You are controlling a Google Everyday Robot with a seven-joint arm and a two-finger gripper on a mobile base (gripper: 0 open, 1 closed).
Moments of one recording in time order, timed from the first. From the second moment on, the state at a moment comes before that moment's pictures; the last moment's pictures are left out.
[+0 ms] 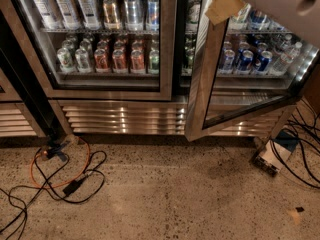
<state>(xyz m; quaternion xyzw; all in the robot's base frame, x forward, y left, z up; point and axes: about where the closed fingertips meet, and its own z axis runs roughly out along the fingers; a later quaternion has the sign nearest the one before) 0.584 -0.175 1.113 -0.26 0.77 -0.30 0.50</state>
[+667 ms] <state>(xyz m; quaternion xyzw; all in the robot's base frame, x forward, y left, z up) 0.576 -0.157 1.119 -0.25 0.78 -0.25 0.51</state>
